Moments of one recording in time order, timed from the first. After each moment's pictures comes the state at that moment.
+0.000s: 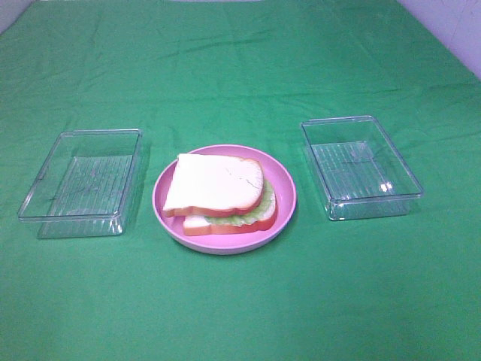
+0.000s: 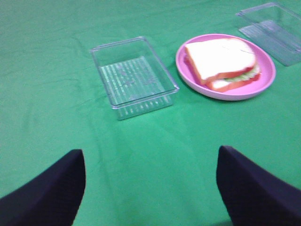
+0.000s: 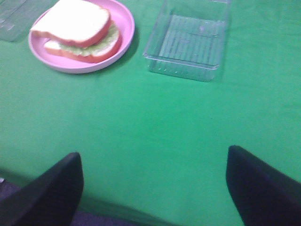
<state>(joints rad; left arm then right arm) -0.28 -0.01 -0.50 -0.04 1.05 0.00 0.11 0.13 -0.51 0.16 1.08 -0.22</state>
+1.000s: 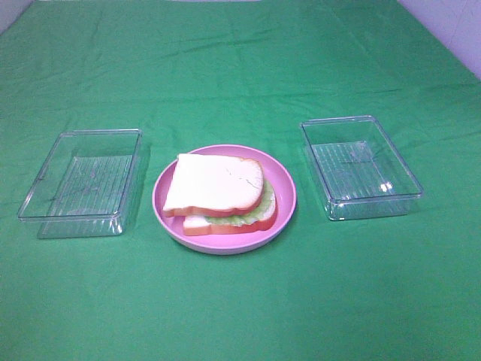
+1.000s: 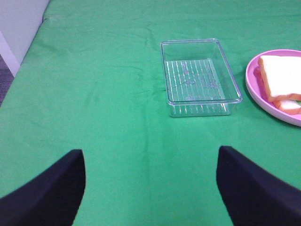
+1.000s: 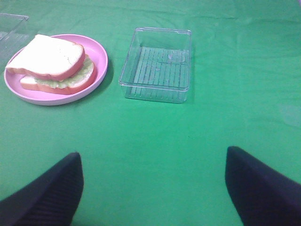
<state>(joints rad) 0.04 -0.01 -0.50 -0.04 1.04 0.00 0.01 0.00 -0.51 0.16 1.07 -0.22</state>
